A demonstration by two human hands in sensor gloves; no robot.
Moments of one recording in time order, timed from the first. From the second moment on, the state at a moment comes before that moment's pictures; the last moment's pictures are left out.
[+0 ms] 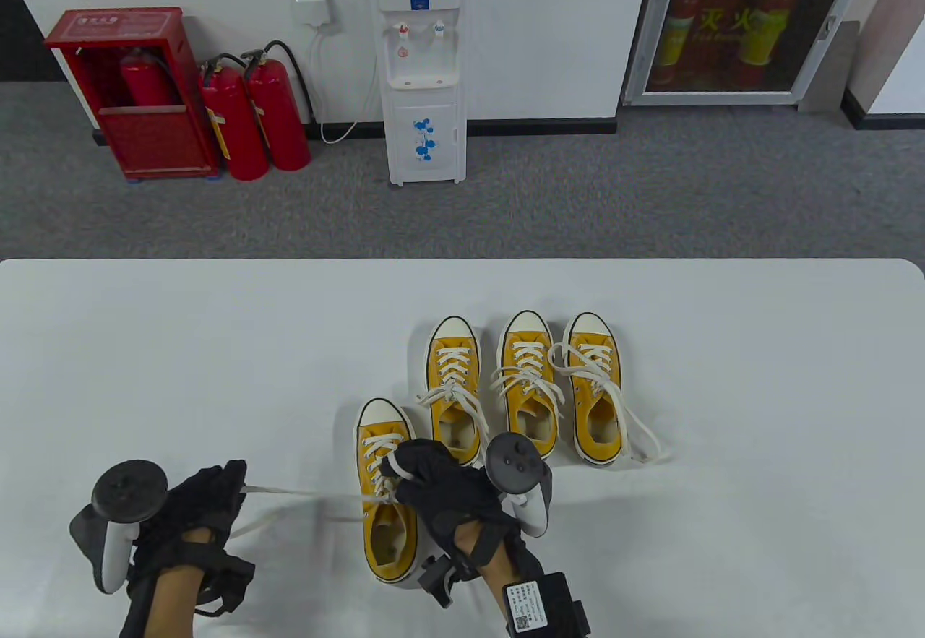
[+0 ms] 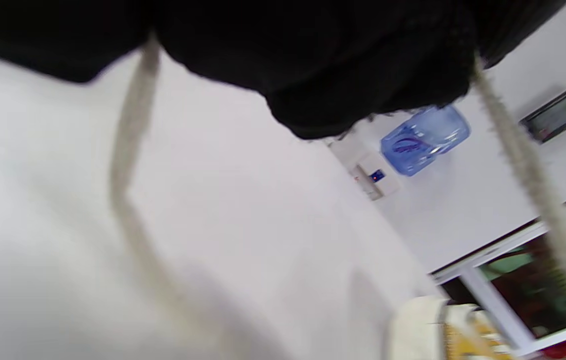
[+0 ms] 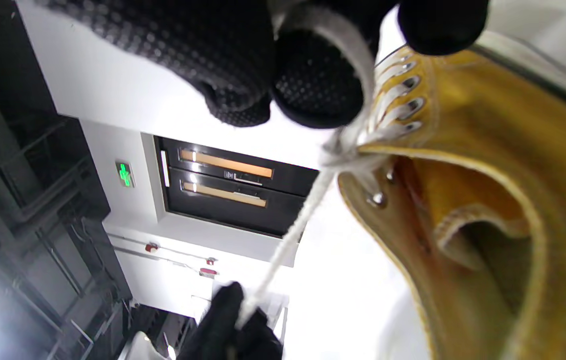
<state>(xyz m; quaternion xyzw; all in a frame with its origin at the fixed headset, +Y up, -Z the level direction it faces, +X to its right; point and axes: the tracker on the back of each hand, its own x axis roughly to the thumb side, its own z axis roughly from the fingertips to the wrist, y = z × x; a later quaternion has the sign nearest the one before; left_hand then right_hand) -0.367 -0.733 -0.265 -0.03 0.17 0.43 0.89 -0.001 -0.750 -0.308 0.18 0.11 0.75 0.62</state>
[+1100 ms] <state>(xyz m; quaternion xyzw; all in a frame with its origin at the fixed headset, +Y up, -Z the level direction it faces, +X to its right) -0.280 -0.696 -0.260 -0.07 -0.15 0.66 0.73 -0.052 -0.728 -0.278 0.29 0.05 0.89 0.36</state>
